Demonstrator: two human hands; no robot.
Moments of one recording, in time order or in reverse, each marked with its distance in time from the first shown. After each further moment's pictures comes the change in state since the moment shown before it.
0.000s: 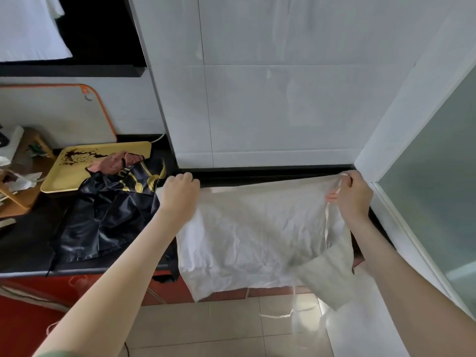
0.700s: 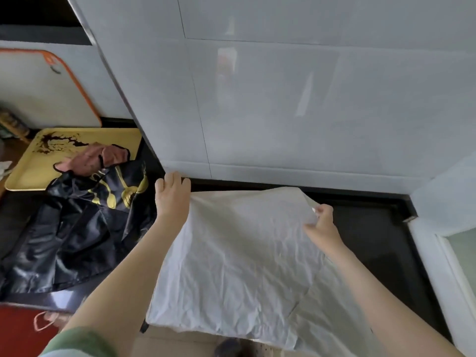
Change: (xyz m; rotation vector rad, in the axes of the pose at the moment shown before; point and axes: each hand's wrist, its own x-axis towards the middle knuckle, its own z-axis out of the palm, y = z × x) left_hand 0.167 0.020 0.122 0.054 -0.115 -0.311; right_hand 0.126 0.107 0.153 -0.353 -0.630 0.240
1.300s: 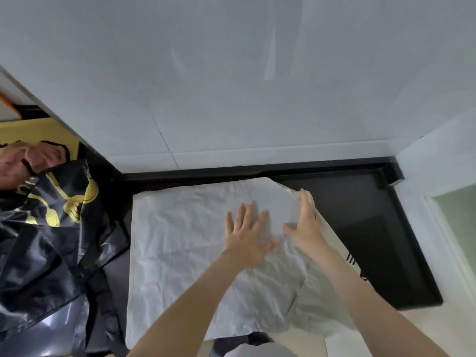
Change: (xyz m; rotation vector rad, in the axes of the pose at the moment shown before) left_hand -0.052 0.184 0.048 -0.546 -0.494 0.575; right_hand 0.015 0.041 0.048 -0.108 0.021 -0.162
